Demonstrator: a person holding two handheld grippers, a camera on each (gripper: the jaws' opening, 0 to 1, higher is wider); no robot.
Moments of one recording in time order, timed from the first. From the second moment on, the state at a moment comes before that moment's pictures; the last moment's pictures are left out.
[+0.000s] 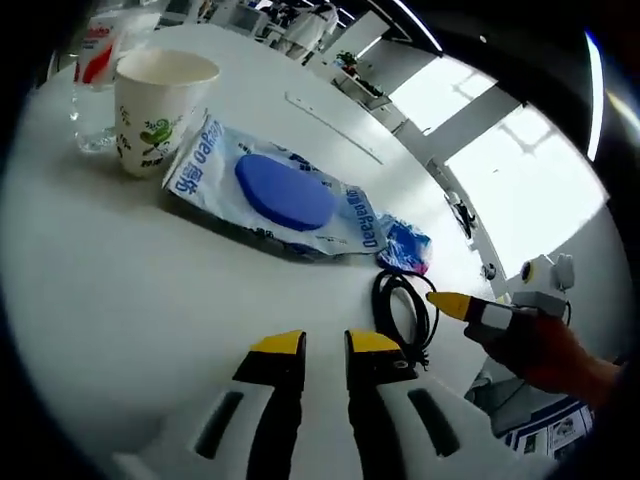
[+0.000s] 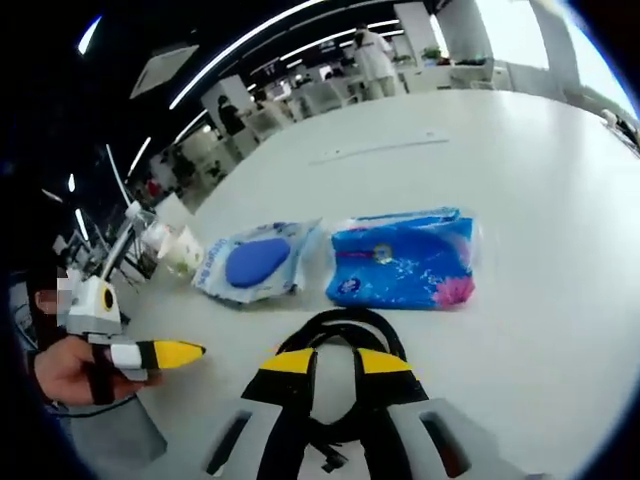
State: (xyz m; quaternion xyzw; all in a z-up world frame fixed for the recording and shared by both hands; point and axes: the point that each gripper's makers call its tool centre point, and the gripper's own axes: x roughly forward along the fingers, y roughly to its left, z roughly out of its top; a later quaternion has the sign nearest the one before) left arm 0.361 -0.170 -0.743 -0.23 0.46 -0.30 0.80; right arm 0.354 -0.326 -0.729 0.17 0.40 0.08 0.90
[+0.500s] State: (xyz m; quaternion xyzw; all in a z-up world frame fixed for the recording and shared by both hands) left arm 0.352 -0.200 -0.733 -0.23 0.45 -0.34 0.79; right arm 0.332 -0.338 -0.728 0.18 0.38 0.06 0.90
